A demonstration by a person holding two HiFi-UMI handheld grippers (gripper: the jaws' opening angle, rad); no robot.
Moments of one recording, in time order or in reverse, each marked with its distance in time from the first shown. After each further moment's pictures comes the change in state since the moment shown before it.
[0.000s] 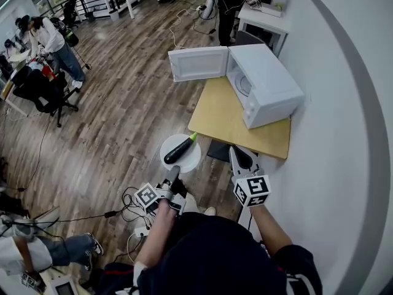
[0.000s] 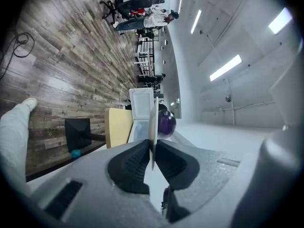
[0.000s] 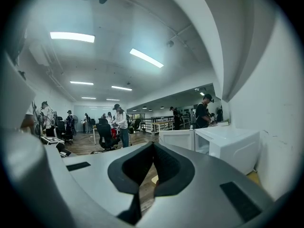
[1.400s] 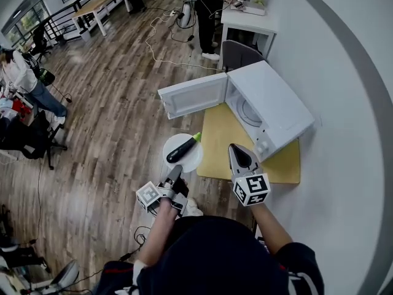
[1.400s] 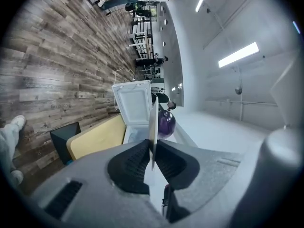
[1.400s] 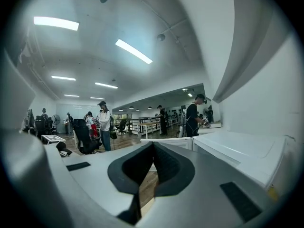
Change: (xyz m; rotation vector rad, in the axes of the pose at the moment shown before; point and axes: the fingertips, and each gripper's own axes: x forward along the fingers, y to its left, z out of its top) left arm 0.231 -0.008 0.167 0.043 0.215 0.037; right arm 0.241 -0.072 0.037 0.017 -0.005 -0.161
